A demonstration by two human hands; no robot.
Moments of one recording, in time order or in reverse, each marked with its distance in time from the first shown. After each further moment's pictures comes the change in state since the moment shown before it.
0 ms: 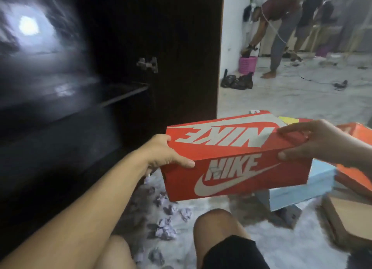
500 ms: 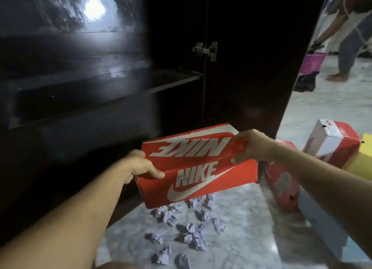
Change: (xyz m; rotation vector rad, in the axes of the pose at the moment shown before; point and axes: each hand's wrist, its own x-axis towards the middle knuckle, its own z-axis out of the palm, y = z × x) left_hand 0.053 -0.149 -0.136 -0.089 0.393 -0.428; right_hand 0.166 -0.131 0.204 -0.116 -0.378 -0.226
